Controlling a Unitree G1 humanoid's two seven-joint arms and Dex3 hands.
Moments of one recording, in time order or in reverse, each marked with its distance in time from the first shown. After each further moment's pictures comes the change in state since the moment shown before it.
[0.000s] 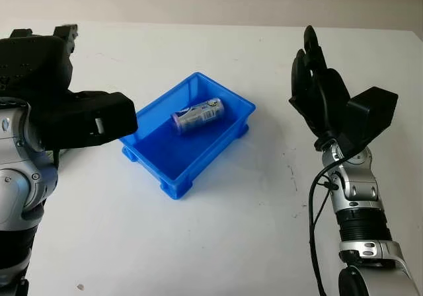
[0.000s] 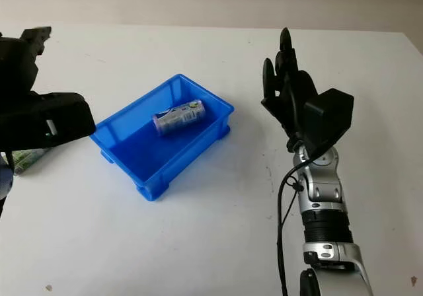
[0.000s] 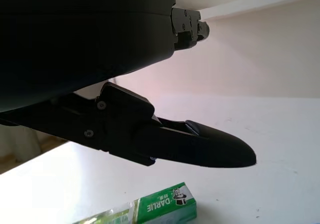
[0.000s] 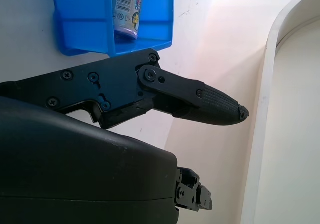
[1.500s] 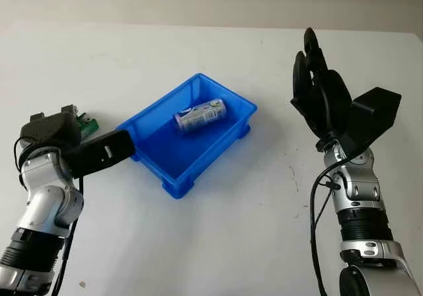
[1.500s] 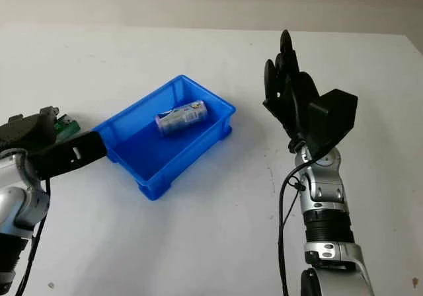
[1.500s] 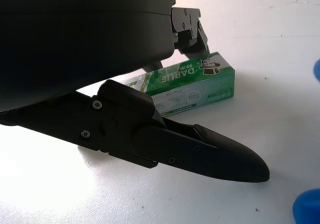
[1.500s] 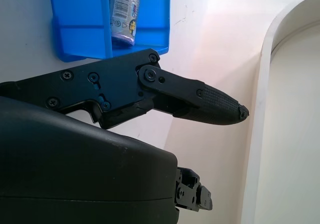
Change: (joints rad) left arm 0.061 -0.102 -0.150 0.451 -0.159 0.103 0.334; right arm -0.001 -0.004 -0.016 0.014 0.022 0.002 0.034
